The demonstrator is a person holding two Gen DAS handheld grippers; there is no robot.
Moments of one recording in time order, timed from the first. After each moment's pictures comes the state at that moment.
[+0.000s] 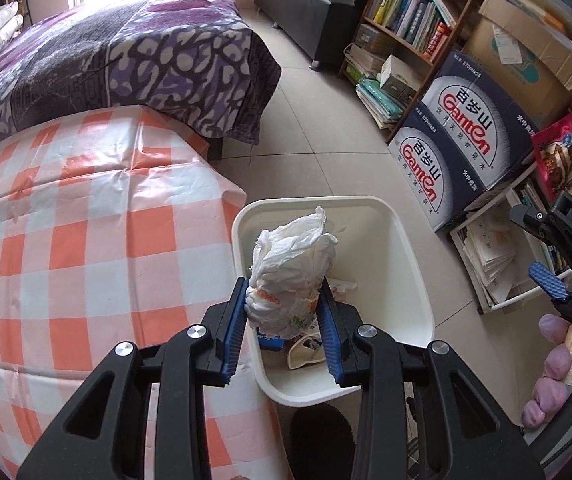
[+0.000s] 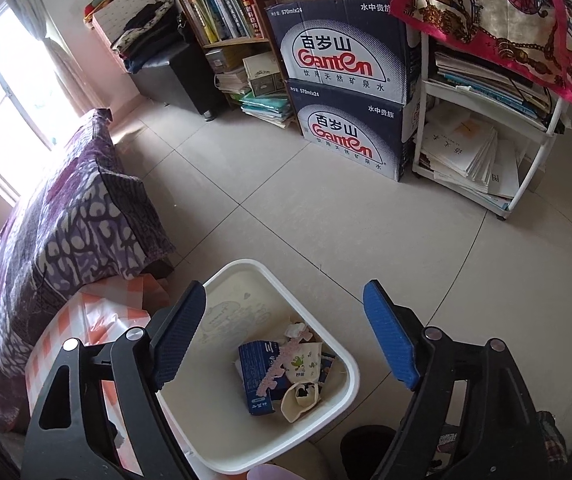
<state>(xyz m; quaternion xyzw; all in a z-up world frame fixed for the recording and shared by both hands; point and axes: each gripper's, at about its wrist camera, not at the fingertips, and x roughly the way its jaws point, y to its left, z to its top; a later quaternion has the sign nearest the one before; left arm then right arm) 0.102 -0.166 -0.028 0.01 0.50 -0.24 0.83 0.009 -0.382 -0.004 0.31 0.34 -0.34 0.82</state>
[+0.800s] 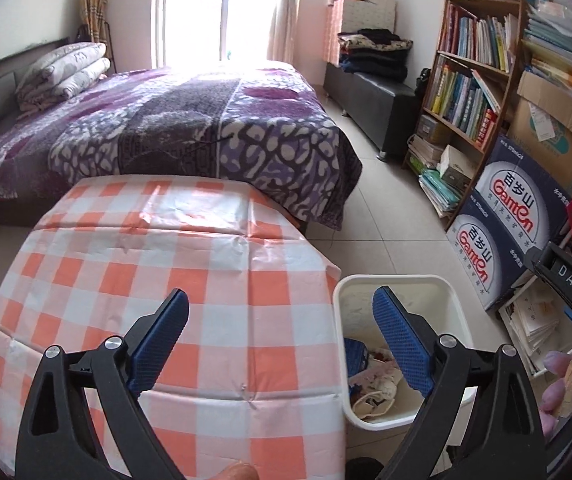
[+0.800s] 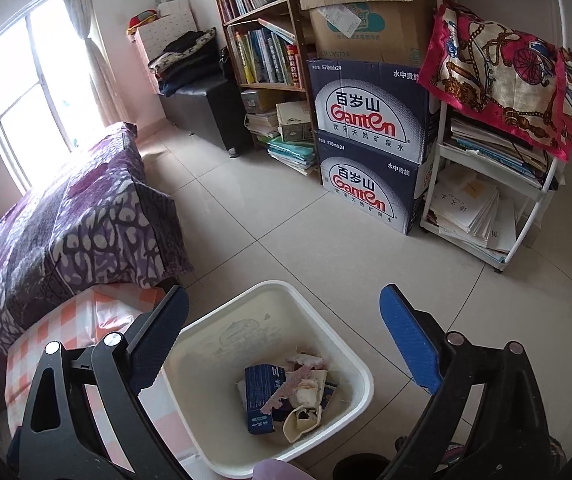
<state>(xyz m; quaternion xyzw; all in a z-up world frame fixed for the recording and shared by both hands) 0.063 -0.071 0.019 -0.01 0.36 -0.09 0.93 0.013 -0.295 0.020 0.19 0.29 -0.33 0.88</state>
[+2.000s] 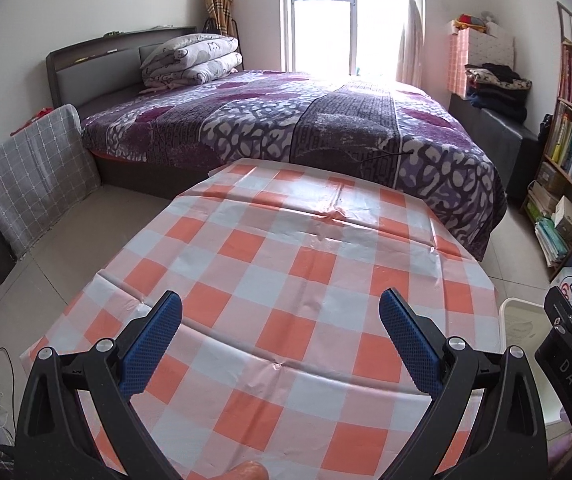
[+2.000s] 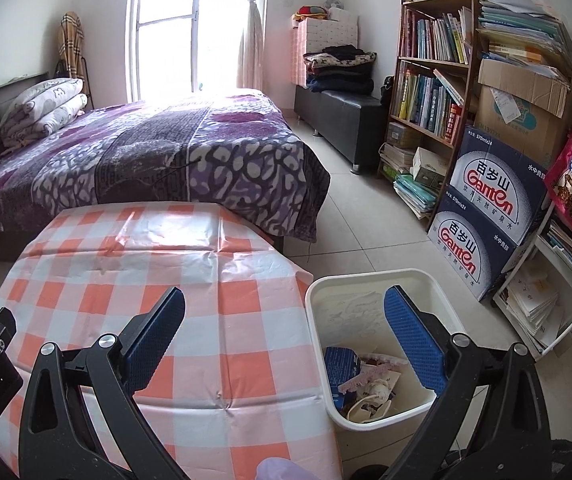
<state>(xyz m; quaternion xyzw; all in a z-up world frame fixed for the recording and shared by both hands) 0.037 0.089 -0.005 -0.04 0.34 0.11 0.93 0.037 -0.098 -0.002 0.01 0.29 -0.16 0.94</state>
